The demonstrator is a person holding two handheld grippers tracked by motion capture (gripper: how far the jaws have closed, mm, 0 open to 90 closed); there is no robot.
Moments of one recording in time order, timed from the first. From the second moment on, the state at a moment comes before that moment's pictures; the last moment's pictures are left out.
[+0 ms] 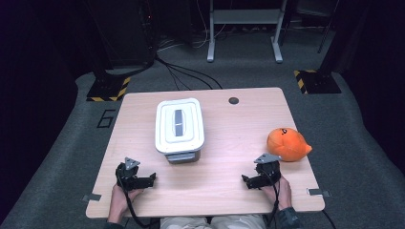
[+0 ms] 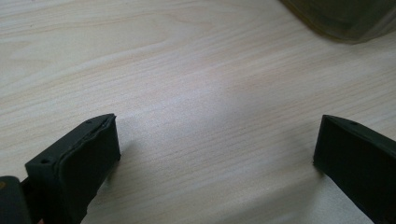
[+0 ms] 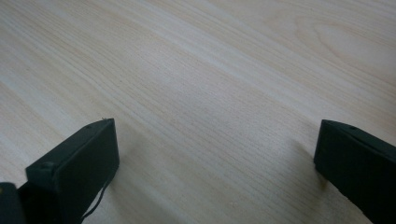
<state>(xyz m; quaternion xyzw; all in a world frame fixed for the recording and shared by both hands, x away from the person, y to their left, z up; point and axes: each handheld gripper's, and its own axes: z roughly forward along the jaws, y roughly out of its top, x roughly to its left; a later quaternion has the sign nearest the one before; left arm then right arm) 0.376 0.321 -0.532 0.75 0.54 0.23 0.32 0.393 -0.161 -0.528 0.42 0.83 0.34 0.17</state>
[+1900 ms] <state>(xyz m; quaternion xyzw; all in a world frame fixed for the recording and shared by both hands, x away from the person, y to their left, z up) 0.475 0.242 -0.374 0.75 0.50 0.23 0.36 0.392 -0.163 -0.529 0.41 0.83 0.35 0.17</state>
